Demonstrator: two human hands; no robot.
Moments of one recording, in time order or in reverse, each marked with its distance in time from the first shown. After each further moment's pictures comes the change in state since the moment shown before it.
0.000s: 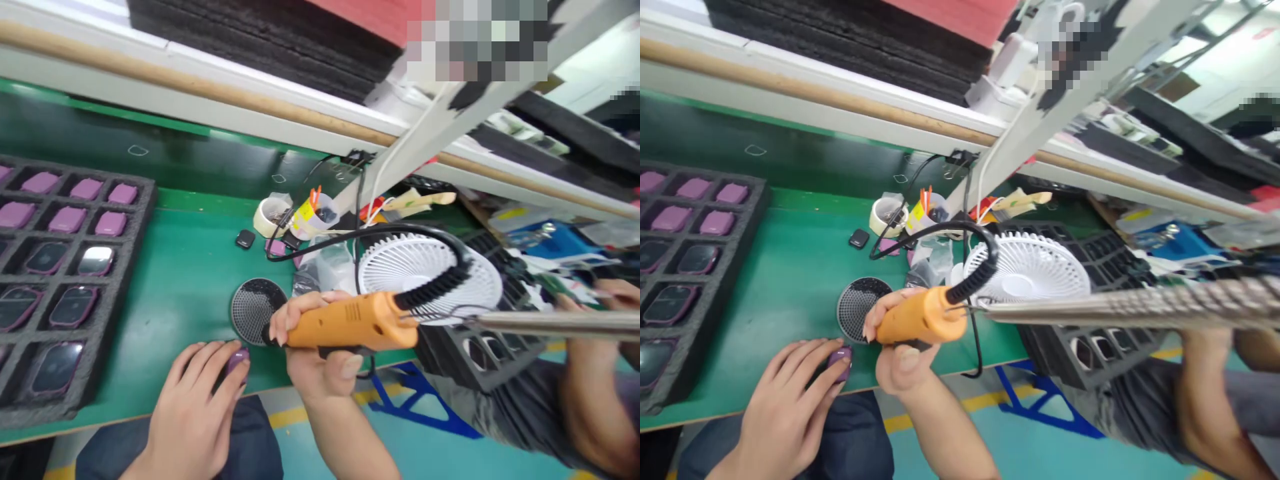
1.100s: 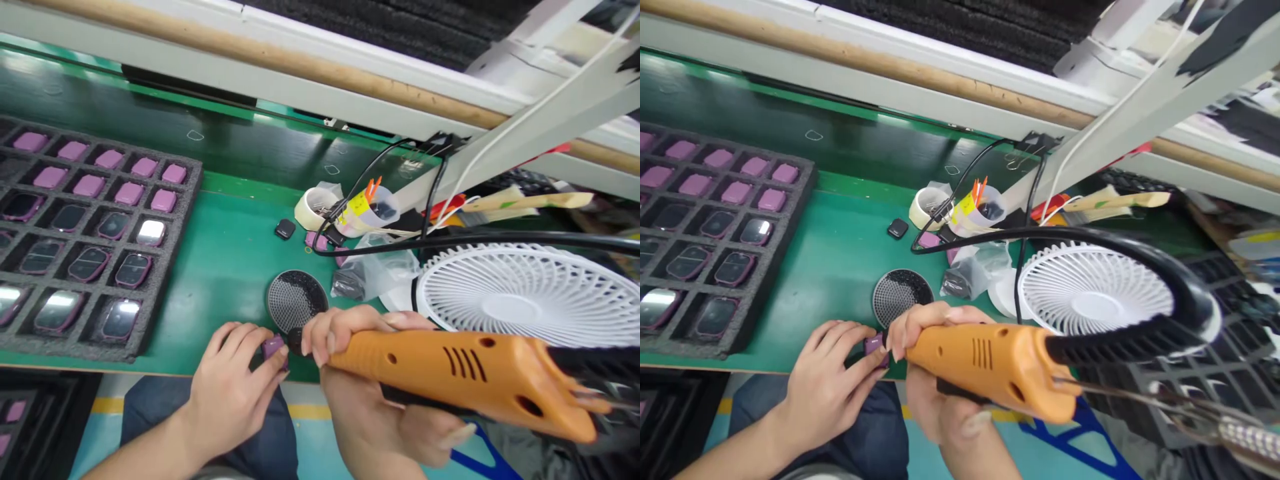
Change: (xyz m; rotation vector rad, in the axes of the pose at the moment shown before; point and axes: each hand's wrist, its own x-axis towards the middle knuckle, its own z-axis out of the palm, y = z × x) left_hand 0.011 0.010 0.000 0.034 -0.015 -0.089; right_hand -0.009 -0.026 0.018 0.044 -0.100 0.079
